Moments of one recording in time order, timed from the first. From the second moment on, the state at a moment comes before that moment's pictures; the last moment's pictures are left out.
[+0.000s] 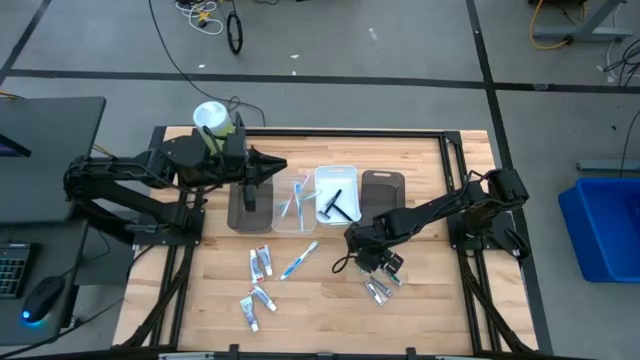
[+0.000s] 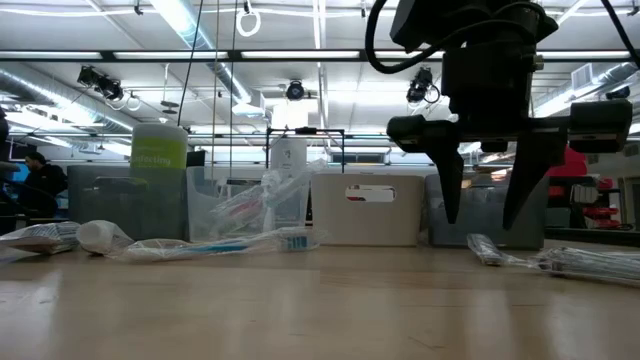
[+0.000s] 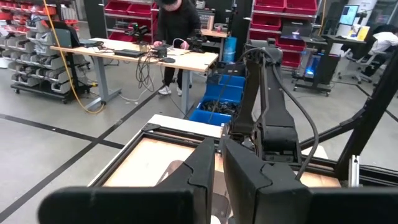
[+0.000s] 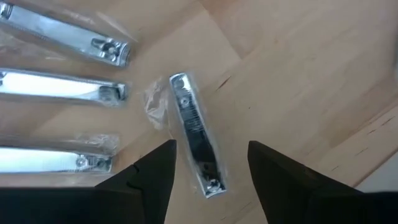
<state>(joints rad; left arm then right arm) -0.08 1.06 1.26 -0.30 -0.33 -0.13 0.23 1.73 0.98 -0.63 -0.09 -0.71</state>
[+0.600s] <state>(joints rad) -0.08 1.06 1.26 -0.31 -0.33 -0.12 0.23 1.80 0.97 -0.62 -0.09 -0.72</state>
